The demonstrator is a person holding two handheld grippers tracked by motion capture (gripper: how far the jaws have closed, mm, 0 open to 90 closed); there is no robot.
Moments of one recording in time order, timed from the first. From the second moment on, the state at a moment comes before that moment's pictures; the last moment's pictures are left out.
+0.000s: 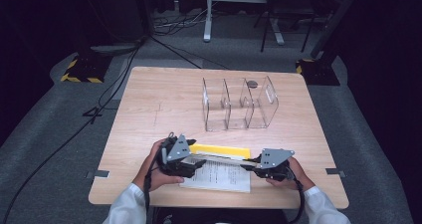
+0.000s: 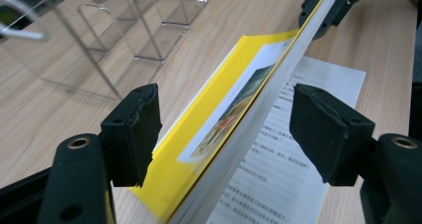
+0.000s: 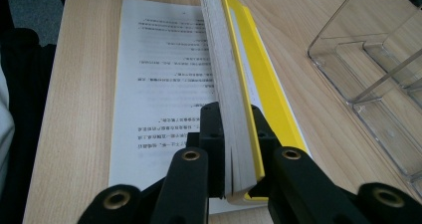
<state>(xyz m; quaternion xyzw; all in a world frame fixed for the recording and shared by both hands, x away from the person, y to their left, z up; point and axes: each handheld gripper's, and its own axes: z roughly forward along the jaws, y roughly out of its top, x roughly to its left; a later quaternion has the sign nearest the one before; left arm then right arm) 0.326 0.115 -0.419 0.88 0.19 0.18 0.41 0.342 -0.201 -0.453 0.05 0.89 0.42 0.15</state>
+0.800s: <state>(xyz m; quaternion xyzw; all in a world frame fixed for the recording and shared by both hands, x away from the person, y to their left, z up) 0.337 0.127 -0.450 0.91 0.19 0.16 0.34 0.354 -0.202 -0.460 0.04 0.88 0.46 0.15</state>
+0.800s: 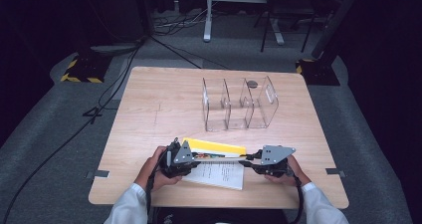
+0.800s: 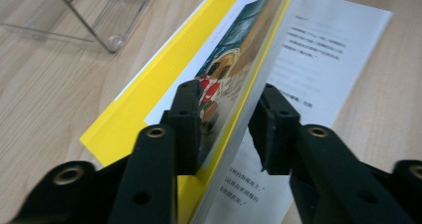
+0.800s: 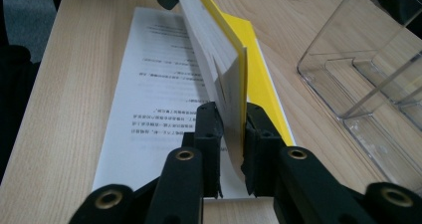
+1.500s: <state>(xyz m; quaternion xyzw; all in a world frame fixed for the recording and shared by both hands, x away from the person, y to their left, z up) 0.321 0.070 -0.439 0.90 0.18 0.20 0.35 0.348 -0.184 -0.431 0.08 0.87 0.46 0.15</state>
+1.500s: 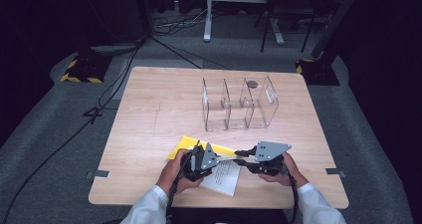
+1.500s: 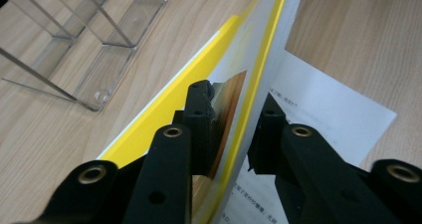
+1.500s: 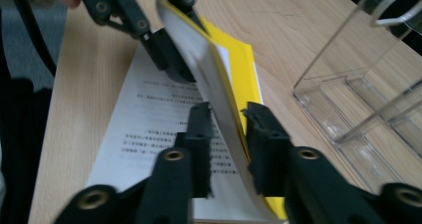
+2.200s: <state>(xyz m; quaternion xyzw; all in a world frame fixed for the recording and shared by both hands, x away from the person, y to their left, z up) 0.322 0.100 -0.424 0.86 0.21 0.20 0.43 0.390 -0.195 -0.482 0.22 0.85 0.45 0.14</state>
